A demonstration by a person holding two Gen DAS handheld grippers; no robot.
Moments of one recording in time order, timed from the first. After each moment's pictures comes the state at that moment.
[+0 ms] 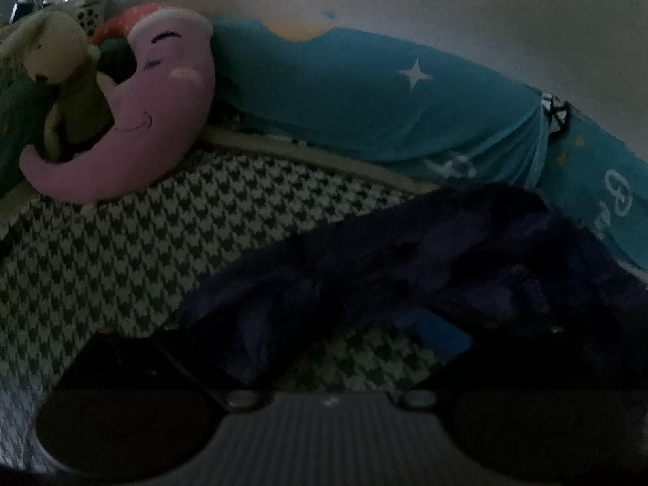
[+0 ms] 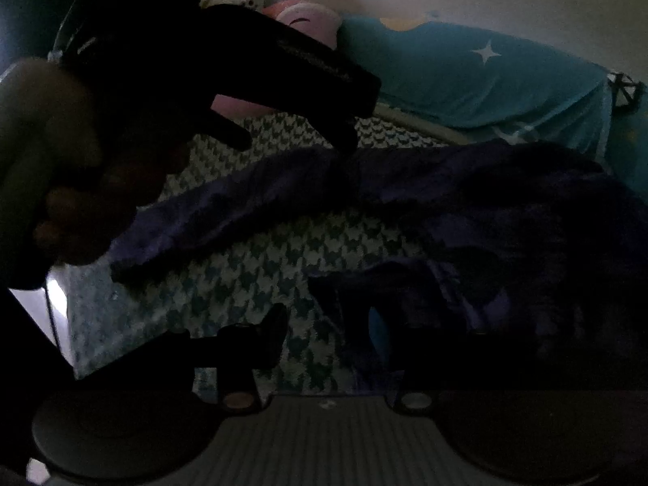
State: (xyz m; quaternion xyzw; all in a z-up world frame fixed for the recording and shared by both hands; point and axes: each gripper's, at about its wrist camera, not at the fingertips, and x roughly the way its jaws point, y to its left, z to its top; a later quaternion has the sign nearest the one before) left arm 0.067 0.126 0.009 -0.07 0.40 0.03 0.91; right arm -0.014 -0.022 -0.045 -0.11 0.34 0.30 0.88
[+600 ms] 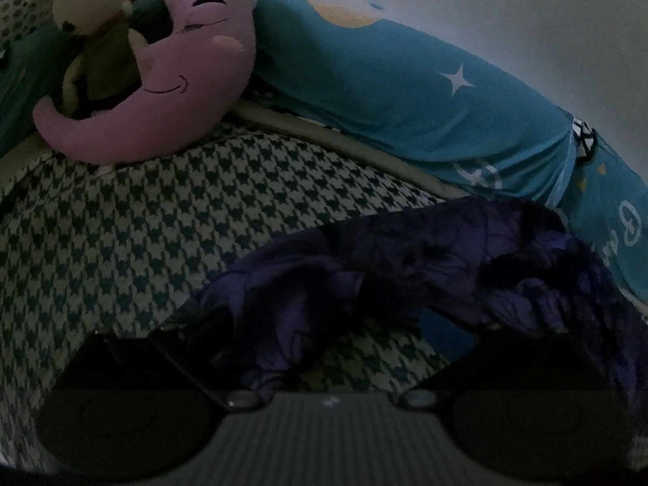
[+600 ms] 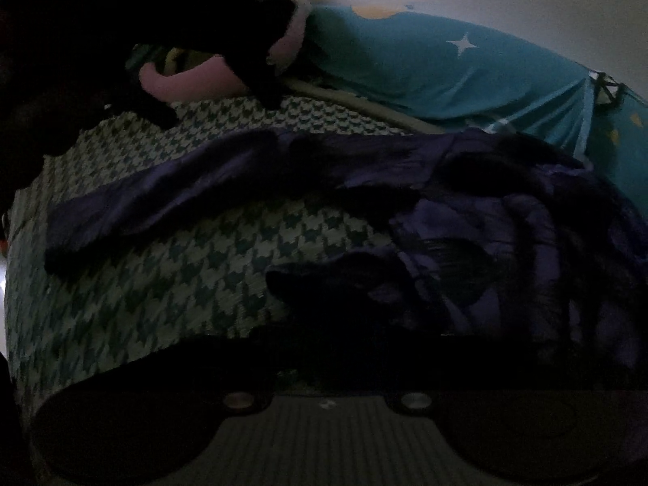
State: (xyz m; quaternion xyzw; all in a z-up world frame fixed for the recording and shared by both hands) left arm 0.066 0.165 0.003 -0.13 0.41 0.04 0.90; right arm 0.001 -0.020 -0.065 -0.13 0.34 0.25 0.90
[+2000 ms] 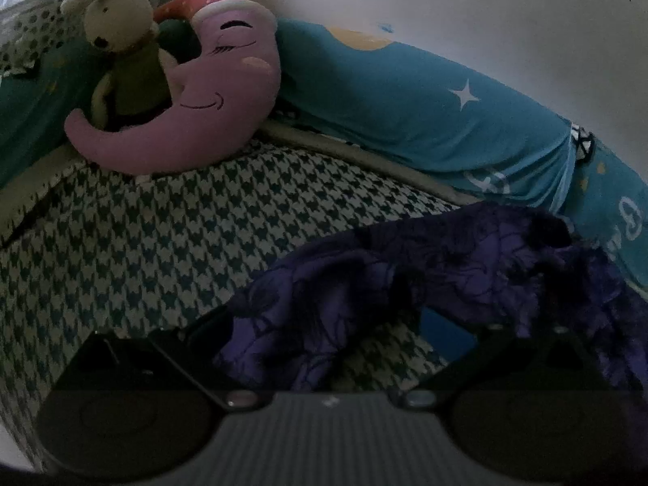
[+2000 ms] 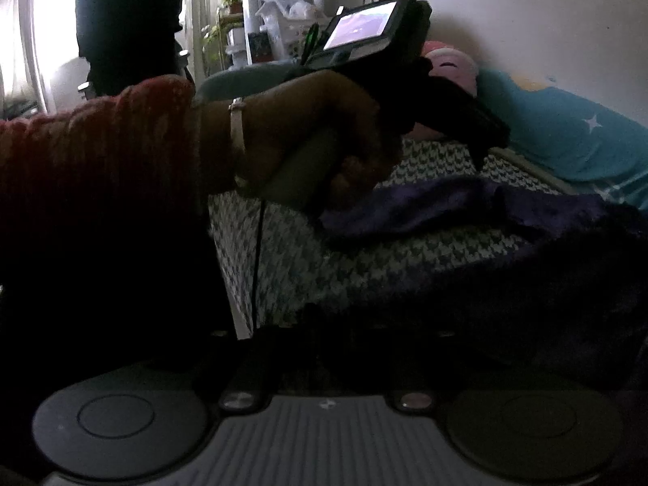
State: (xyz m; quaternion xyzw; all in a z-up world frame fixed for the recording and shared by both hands) left arm 0.029 0.171 0.008 -0.12 0.38 0.05 0.92; right arm -0.170 -0.012 0.002 -0.12 0.29 0.44 0.84
